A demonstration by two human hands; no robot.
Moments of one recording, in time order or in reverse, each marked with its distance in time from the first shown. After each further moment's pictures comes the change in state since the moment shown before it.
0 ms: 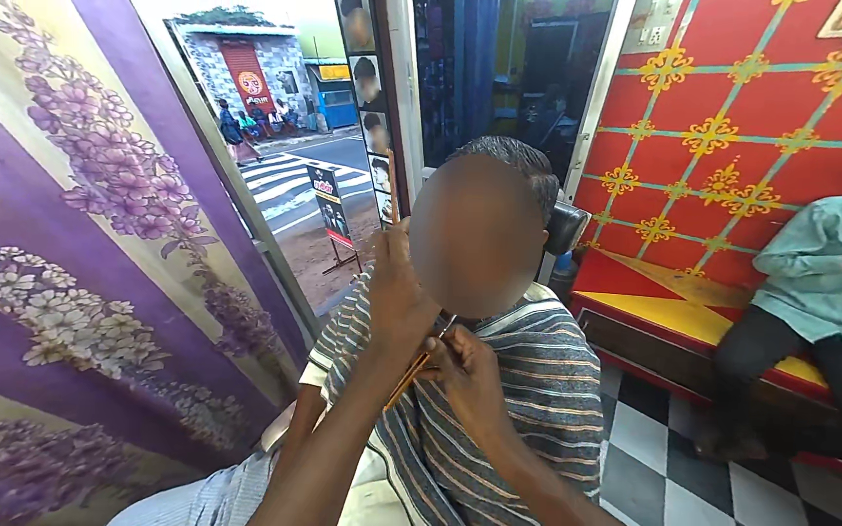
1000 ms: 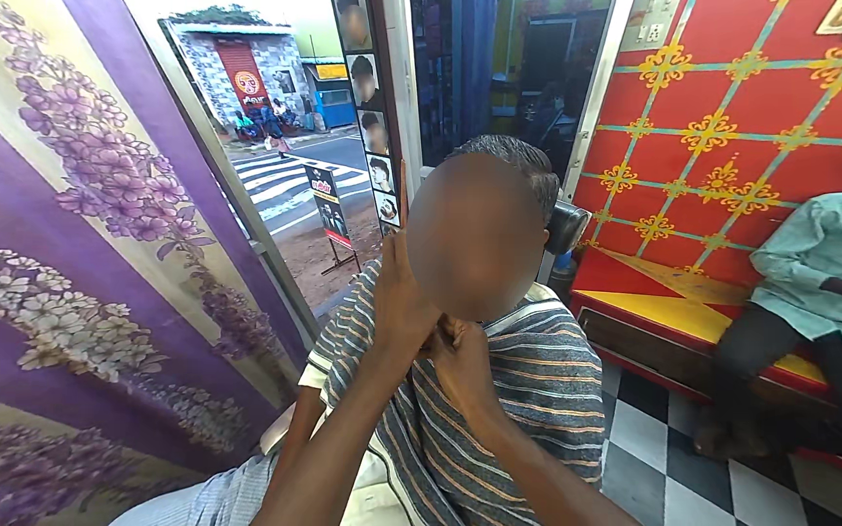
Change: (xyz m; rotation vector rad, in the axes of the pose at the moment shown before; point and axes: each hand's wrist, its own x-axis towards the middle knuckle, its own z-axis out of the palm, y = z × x) left_hand 0.000 -0.011 0.012 0.021 -0.033 0.014; right_hand 0.027 0.004 0.012 -0.058 0.080 0.056
